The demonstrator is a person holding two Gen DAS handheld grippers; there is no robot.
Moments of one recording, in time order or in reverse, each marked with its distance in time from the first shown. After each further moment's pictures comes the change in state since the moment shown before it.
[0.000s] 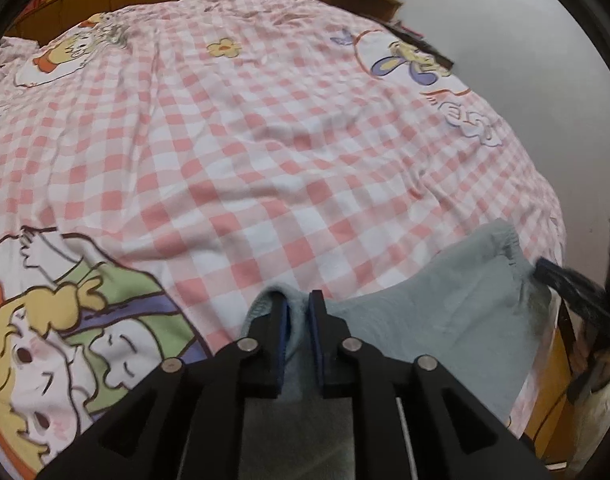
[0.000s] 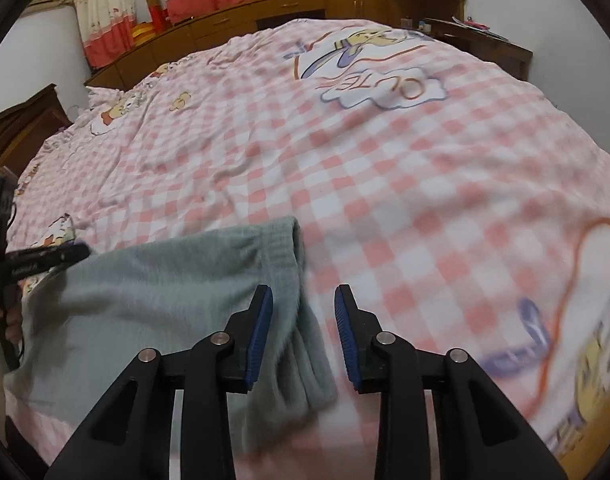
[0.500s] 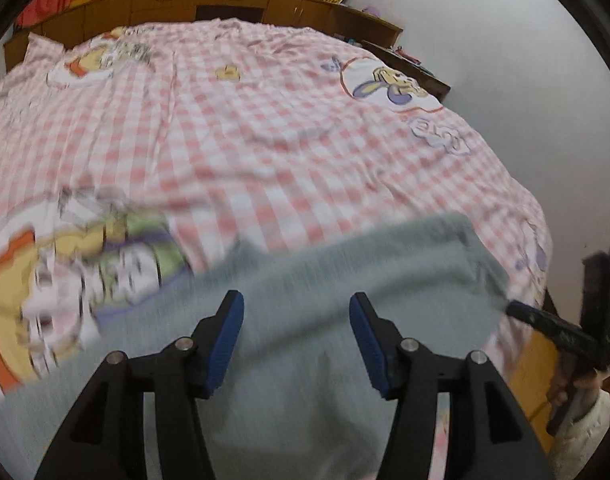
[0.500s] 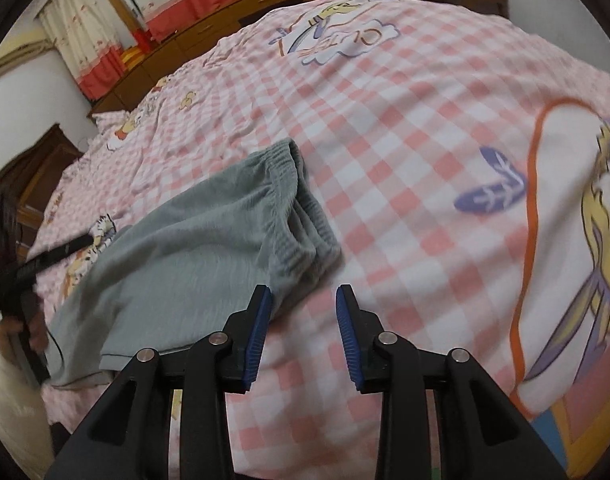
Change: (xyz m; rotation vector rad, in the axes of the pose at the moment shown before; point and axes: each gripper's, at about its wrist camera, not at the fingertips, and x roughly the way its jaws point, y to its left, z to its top) left arm -0.062 -0.030 -0.063 -0.050 -0.107 -0.020; right arm -0.032 -0.013 -0.061 0.185 0.052 0.120
